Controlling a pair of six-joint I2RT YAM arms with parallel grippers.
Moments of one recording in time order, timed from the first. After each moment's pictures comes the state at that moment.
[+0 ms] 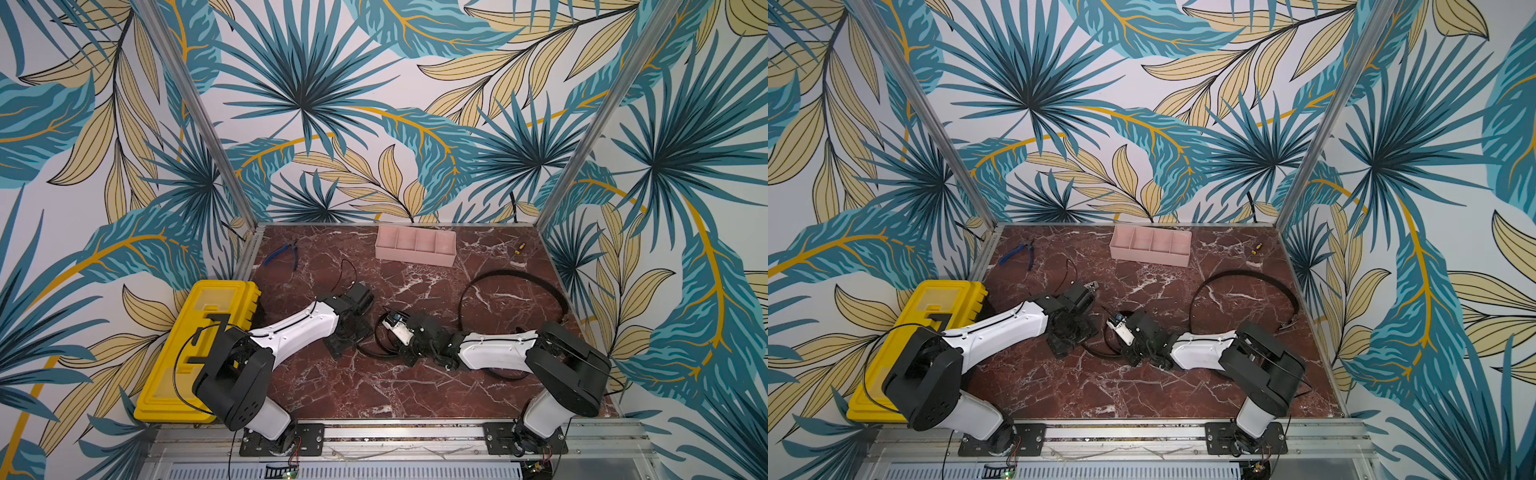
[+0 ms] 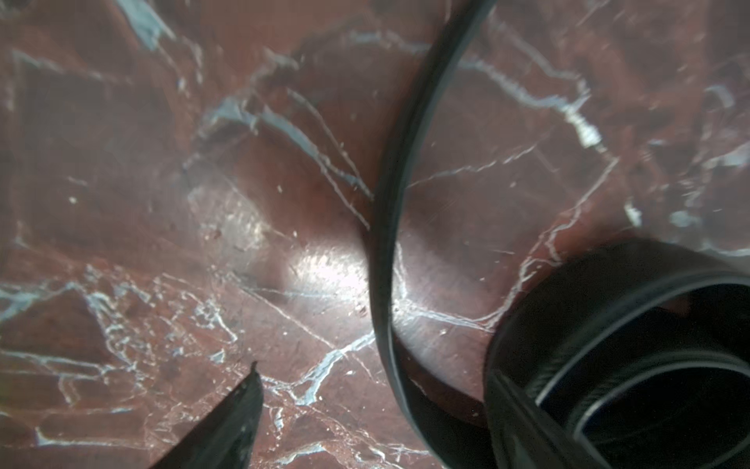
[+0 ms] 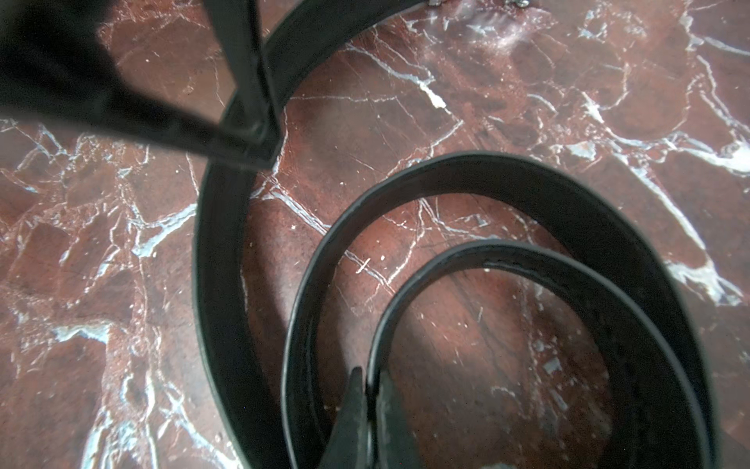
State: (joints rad) left arm -0.60 1.53 0.95 -0.83 0.01 -1.27; right arm 0.88 1.66 0.71 0.16 -0.05 0.01
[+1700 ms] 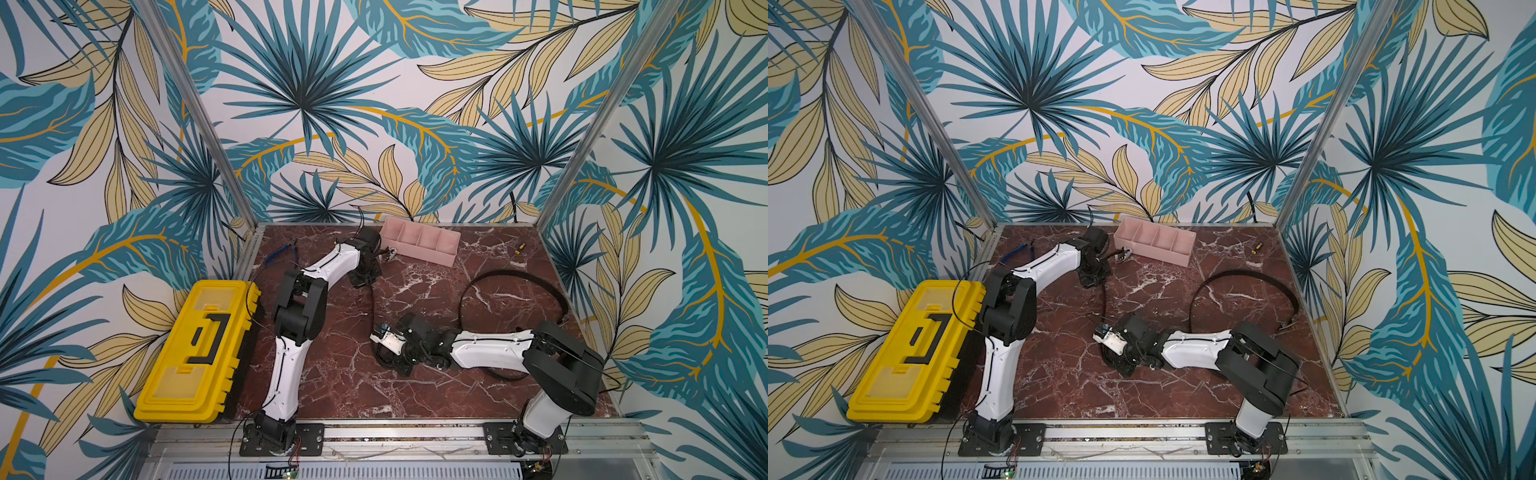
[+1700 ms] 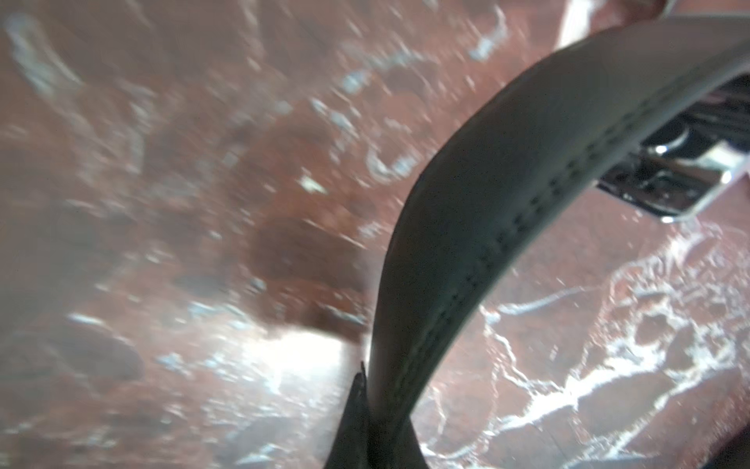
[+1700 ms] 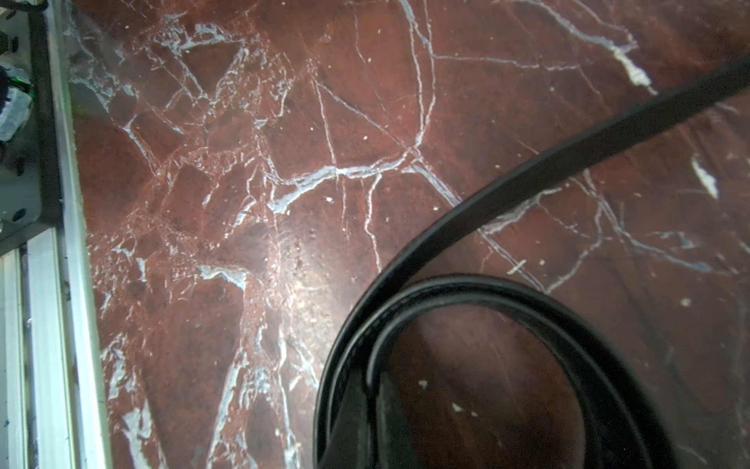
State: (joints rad) left arm -0.40 2.24 1.83 -0.85 0.07 -0.80; right arm 0.95 1.70 0.81 -0.01 -0.23 -0.03
